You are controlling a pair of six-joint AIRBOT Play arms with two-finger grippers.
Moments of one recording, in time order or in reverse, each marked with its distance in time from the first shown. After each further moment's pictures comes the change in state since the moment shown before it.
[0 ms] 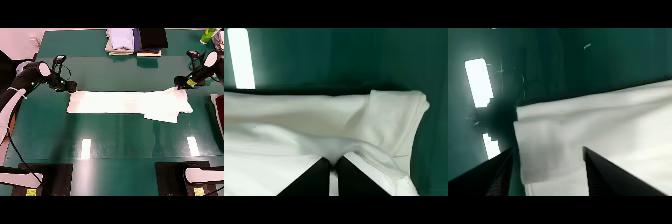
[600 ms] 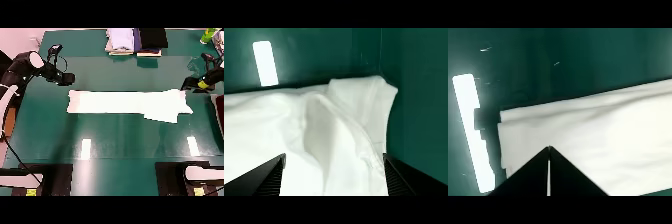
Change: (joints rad) left arm 0.000 0.054 0.092 -0.060 -0.094 -0.007; right arm -0.175 0.021 -0.047 0.107 0.035 -0.076
